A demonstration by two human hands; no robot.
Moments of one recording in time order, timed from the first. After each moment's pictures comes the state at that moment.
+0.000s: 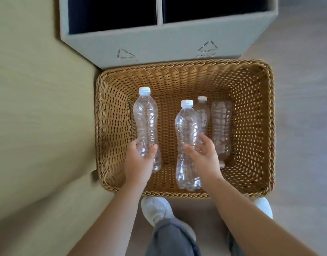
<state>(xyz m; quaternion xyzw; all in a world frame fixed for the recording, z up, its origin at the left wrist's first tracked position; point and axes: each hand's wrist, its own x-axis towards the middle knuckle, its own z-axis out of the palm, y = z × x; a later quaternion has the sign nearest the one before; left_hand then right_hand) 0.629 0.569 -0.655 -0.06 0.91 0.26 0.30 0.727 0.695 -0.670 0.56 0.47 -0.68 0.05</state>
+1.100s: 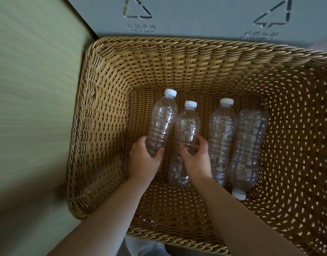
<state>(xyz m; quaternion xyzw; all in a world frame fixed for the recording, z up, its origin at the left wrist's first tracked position) 0.612 0.562 -0.789 -0.02 0.92 0.26 0.29 0.682 0.679 -0.800 0.54 0.57 -0.62 0.11</state>
